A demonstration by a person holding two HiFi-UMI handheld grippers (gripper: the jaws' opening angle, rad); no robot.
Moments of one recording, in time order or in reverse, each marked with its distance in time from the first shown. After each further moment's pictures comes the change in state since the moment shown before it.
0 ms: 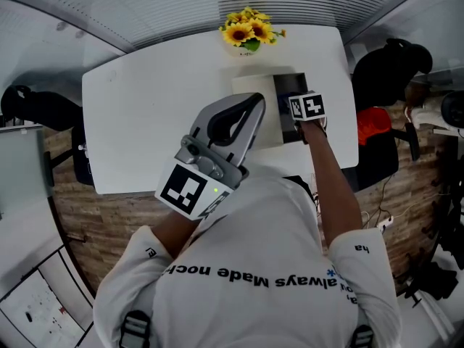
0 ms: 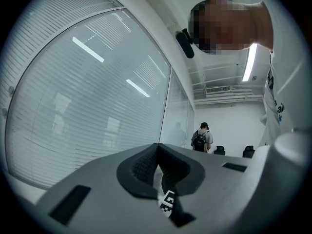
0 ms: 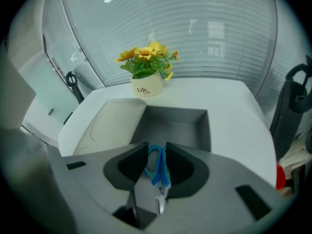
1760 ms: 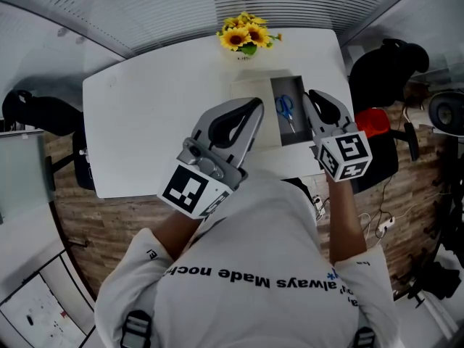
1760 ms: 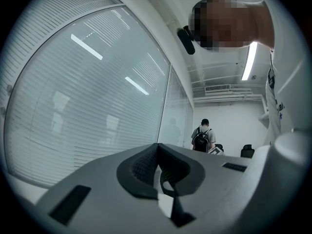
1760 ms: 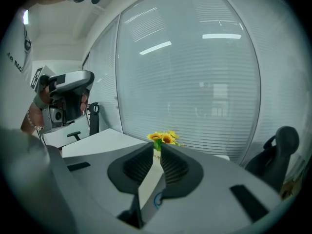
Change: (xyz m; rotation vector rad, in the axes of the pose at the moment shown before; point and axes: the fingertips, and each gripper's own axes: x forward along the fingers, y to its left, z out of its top) left arm 0.004 -0.006 -0.007 -0.002 0.031 -0.013; right arm -0.223 0.064 0.081 -0.244 -0.624 -0.004
